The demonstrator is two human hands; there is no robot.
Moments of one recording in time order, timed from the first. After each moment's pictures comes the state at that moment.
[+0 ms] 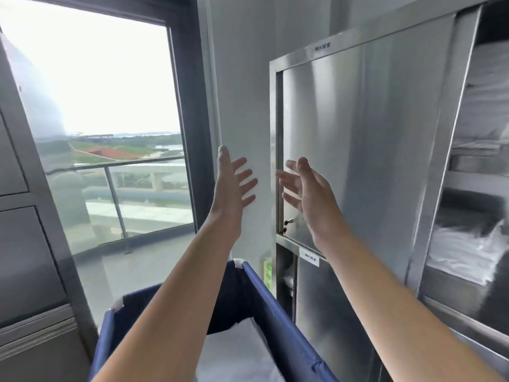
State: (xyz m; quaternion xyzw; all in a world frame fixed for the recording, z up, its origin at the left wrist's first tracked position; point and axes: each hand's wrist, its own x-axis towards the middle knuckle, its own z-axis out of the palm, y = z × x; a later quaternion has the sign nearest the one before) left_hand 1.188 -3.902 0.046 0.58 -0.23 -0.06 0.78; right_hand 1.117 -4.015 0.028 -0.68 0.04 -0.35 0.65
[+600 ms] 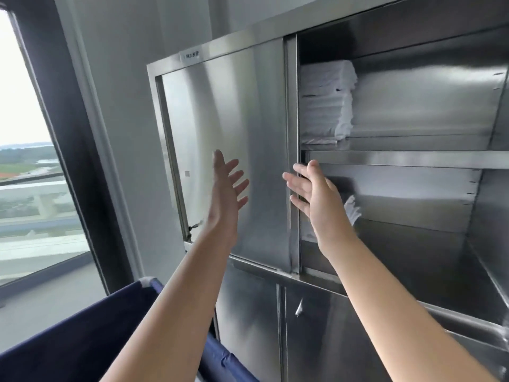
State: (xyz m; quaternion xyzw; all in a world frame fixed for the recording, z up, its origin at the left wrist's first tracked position) left_hand 1.052 -4.061 0.036 0.52 -0.31 -0.19 0.77; right_hand 0.942 -4.151 0.015 -0.59 0.16 -0.48 0.63
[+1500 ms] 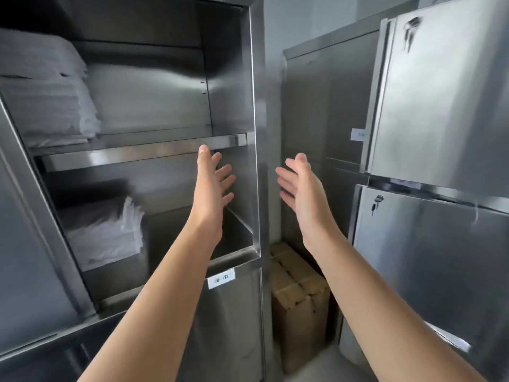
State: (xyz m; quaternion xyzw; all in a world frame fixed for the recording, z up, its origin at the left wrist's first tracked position) left_hand 0.853 -4.174 0.006 0.33 -0.54 -0.53 0.57; right_hand 0.723 -4.112 -0.001 -0.42 0.48 -0.69 0.32
